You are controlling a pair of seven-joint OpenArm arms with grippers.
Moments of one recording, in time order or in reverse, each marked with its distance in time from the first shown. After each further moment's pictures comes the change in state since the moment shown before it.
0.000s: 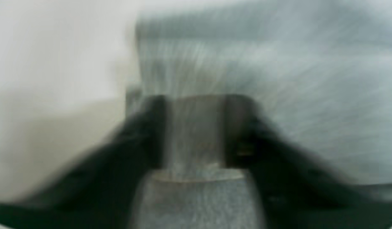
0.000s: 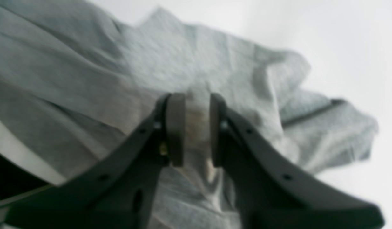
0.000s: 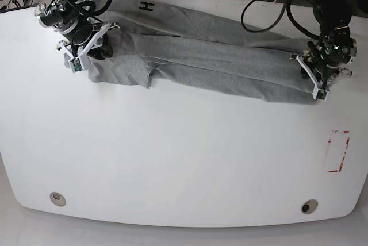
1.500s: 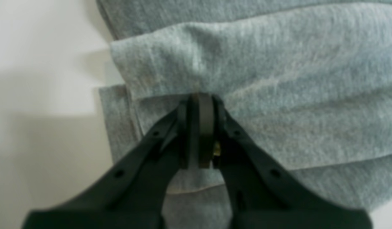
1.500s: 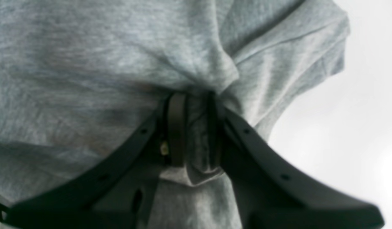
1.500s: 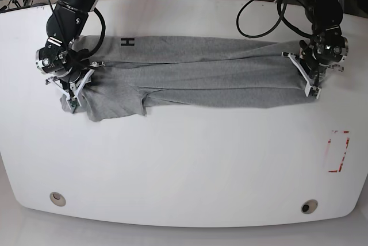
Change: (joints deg) left arm -0.5 3.3 -0.1 -1.5 1.9 0.0 0.9; right arm 22.7 4.1 -1.3 -26.6 -29.7 3.0 8.7
